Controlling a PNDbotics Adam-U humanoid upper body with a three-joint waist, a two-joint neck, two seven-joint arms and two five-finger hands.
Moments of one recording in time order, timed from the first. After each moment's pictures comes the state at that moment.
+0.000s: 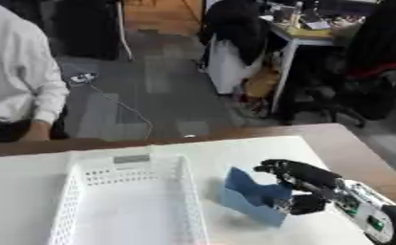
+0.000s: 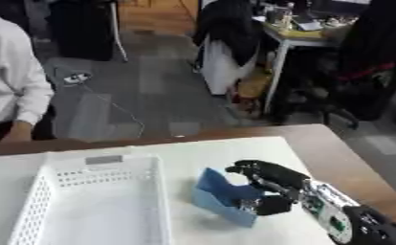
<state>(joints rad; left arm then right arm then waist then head) -0.70 0.31 -0.06 -1.99 0.05 -0.43 -0.31 -0.32 -0.94 0.09 -1.35 0.52 -0.40 0.15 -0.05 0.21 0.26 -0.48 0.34</state>
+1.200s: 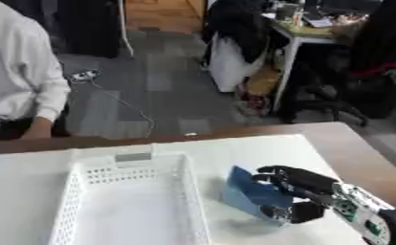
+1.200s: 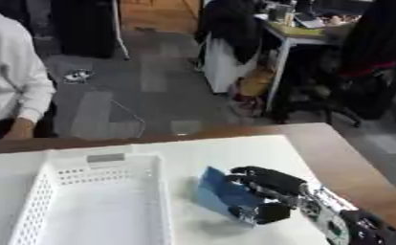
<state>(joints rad) -0.71 0.31 -0.06 -1.99 0.05 -0.43 -0.33 -0.32 -0.91 0.10 -1.35 0.59 -0.45 0.14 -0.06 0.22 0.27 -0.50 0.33</state>
